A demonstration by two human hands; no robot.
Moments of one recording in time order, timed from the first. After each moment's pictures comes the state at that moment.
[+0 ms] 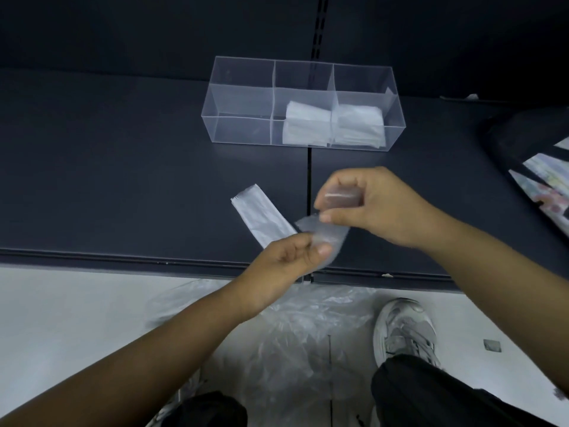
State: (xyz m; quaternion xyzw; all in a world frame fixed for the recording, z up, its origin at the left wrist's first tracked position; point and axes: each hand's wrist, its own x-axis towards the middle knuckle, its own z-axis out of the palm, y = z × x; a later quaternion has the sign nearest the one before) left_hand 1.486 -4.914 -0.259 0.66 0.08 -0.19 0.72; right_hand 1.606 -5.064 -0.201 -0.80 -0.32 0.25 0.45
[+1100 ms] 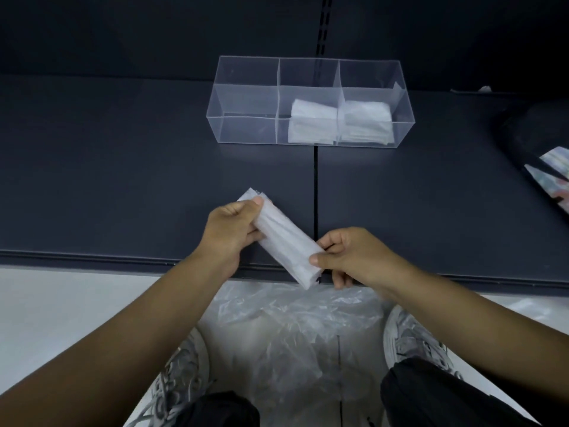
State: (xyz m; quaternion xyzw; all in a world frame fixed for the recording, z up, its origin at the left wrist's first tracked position) left_hand 1.522 -4.861 -0.281 0.58 0.36 0.01 0.73; right_hand 1.561 -5.056 -0.265 -0.78 -0.04 0.42 0.47
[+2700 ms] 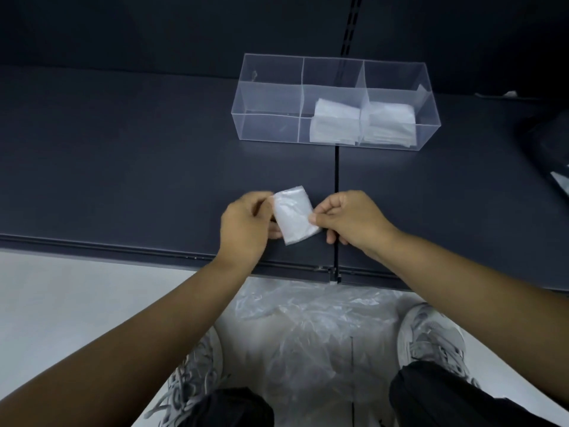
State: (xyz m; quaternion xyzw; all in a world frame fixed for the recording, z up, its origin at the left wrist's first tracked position) left_hand 1.514 -4.856 -0.281 0.73 0.30 0.08 0.61; right_hand 1.595 -5.007 -0.274 -0.82 -0.08 0.30 0.48
